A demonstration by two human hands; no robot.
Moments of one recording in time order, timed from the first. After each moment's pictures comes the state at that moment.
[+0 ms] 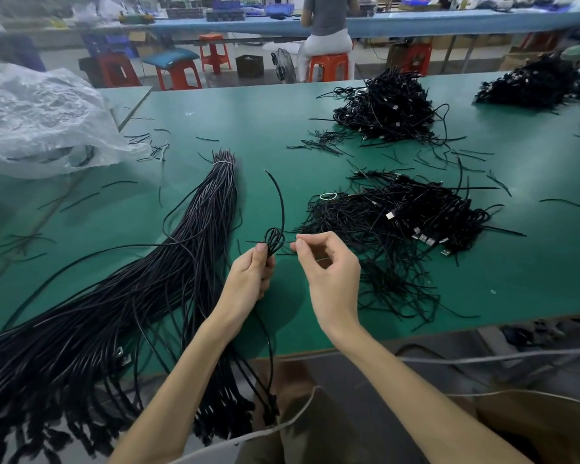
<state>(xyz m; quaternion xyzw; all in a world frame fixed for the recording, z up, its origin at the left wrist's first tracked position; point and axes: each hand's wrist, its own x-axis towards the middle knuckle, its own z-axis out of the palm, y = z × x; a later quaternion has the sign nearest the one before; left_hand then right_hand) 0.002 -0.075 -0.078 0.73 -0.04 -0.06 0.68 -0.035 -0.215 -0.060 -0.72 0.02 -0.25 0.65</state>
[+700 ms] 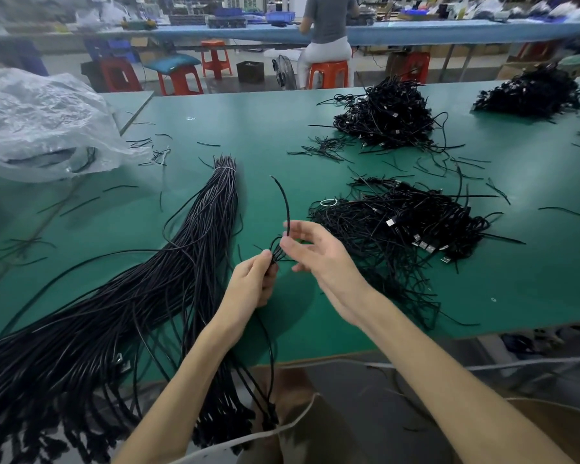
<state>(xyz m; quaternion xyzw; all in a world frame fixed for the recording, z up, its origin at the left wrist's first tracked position) 0.001 -0.077 -0.075 0.70 -0.04 -0.08 0.71 -0.012 -0.235 -0.036 -0.66 -0.03 0.04 0.75</state>
